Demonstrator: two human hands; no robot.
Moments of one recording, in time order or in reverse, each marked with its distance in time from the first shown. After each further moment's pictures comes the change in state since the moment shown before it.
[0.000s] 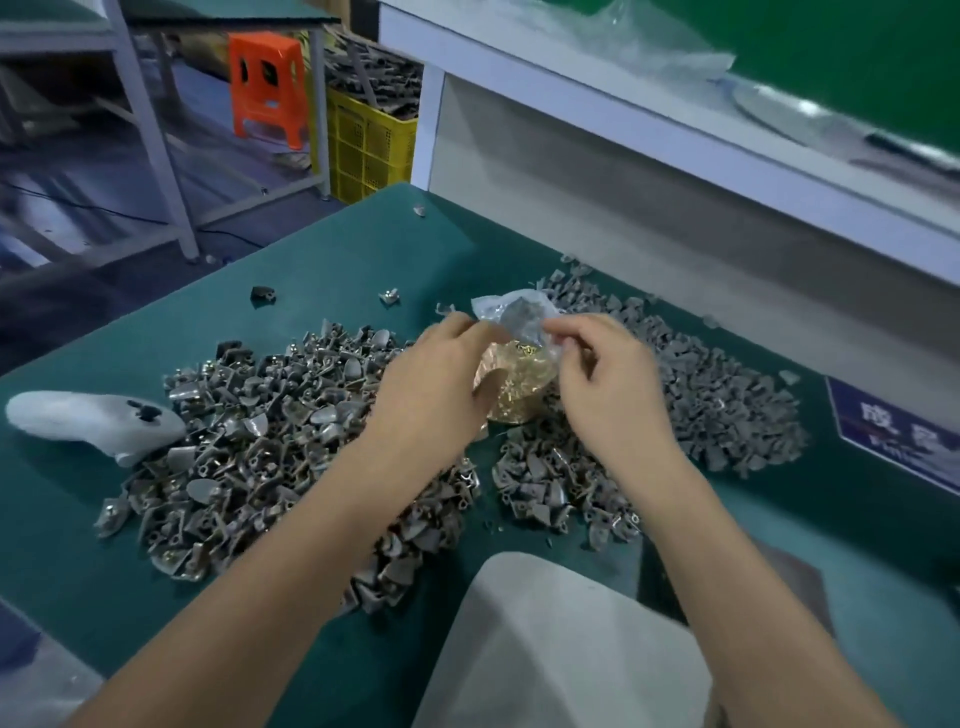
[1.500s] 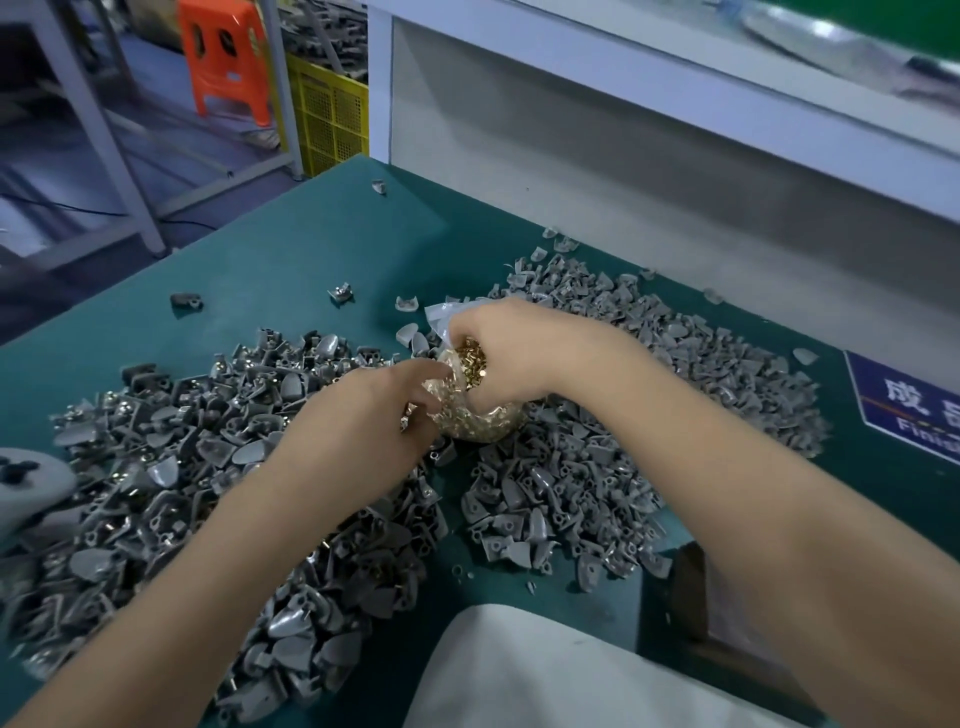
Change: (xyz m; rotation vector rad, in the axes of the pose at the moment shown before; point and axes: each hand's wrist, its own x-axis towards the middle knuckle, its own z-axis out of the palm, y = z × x) left_hand 0.015 -0.027 0.016 -0.047 -0.302 -0.168; right_hand 0.099 0.015 0.030 -0.533 -0.877 -0.102
